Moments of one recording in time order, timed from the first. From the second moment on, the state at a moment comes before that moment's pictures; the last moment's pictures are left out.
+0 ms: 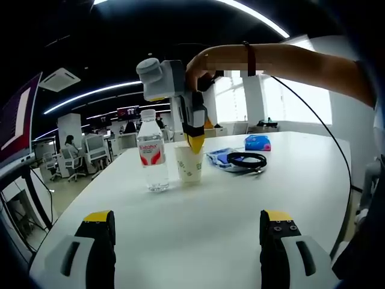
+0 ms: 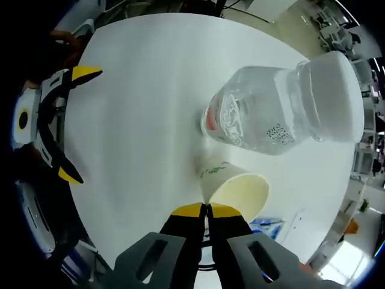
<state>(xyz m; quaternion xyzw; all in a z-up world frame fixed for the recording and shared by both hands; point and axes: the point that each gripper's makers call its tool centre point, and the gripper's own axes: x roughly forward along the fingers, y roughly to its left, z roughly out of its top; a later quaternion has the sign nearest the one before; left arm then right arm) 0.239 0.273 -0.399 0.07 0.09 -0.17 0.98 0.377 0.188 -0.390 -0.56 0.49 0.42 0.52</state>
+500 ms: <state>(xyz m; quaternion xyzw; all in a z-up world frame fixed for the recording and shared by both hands) 0.238 0.272 -0.402 0.07 0.10 -0.17 0.98 0.380 0.190 -0.389 -0.54 0.49 0.41 0.55</state>
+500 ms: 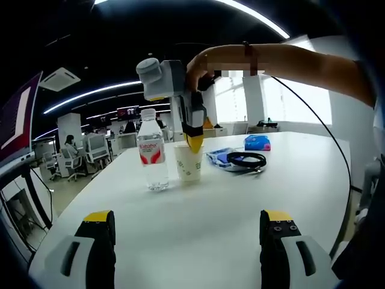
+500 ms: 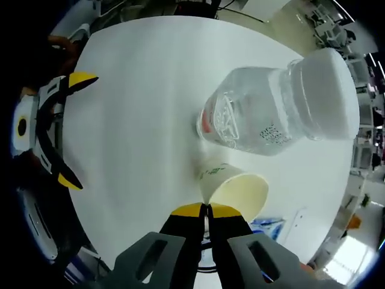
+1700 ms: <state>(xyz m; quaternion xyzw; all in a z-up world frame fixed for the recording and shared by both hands) 0.237 0.272 -0.398 0.06 0.09 -0.16 0.98 0.386 0.190 -0.389 -0.51 0.46 0.42 0.60</state>
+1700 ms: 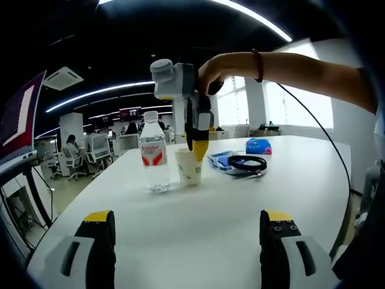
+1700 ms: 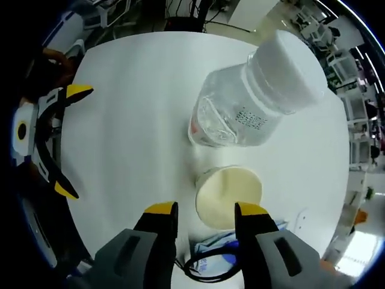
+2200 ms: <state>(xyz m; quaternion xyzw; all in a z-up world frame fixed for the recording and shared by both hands) 0.238 0.271 -0.395 0.06 0.09 -0.17 0.98 0.381 0.193 -0.383 -0.51 0.44 0.43 0.60</state>
